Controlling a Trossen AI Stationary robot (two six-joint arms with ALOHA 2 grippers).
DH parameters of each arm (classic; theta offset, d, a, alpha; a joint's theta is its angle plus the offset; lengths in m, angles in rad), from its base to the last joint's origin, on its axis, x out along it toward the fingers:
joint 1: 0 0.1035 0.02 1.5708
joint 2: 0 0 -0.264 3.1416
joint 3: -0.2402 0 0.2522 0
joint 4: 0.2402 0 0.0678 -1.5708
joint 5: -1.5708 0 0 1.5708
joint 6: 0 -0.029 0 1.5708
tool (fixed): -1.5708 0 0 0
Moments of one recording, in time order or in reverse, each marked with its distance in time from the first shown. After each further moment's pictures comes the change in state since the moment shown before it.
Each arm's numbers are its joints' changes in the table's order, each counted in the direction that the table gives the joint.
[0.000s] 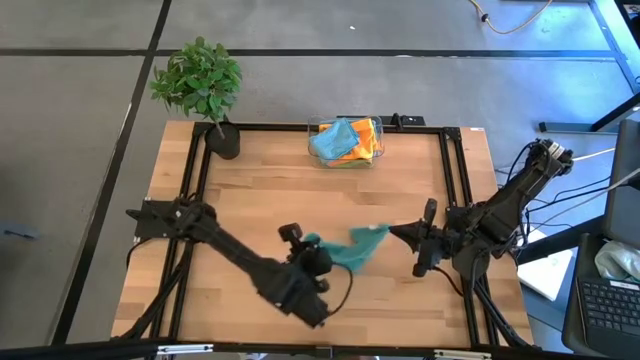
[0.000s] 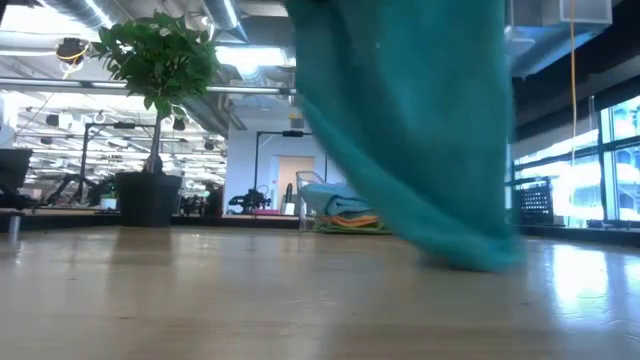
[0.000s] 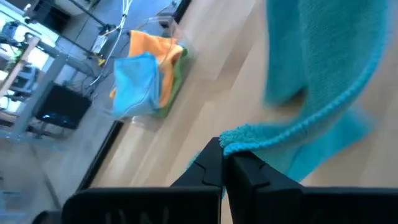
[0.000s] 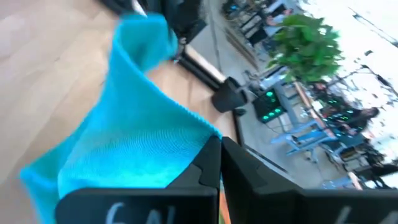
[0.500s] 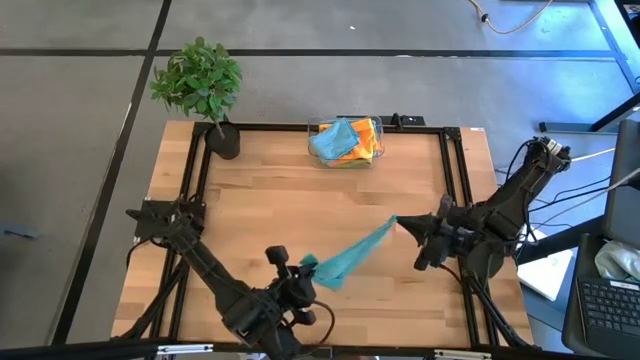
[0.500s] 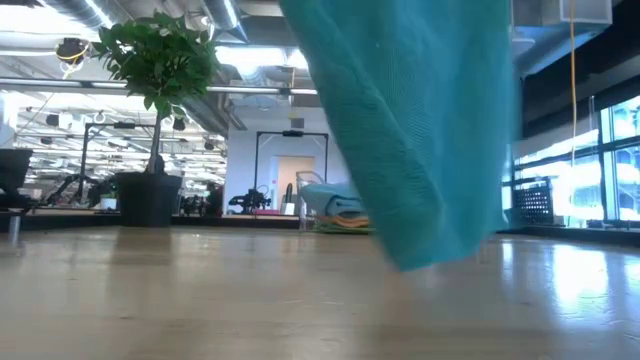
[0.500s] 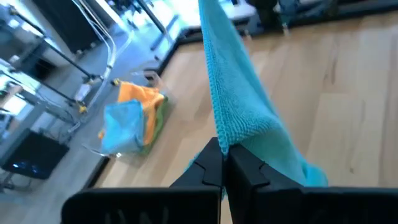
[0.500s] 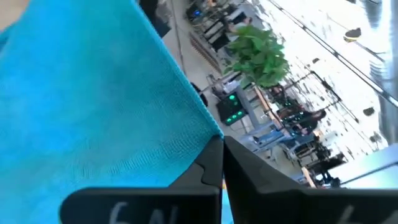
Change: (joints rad) left arm -0.172 0.009 -0.130 -0.003 -0.120 -0.016; right arm 0.059 0.033 0.000 -0.108 0.202 0.172
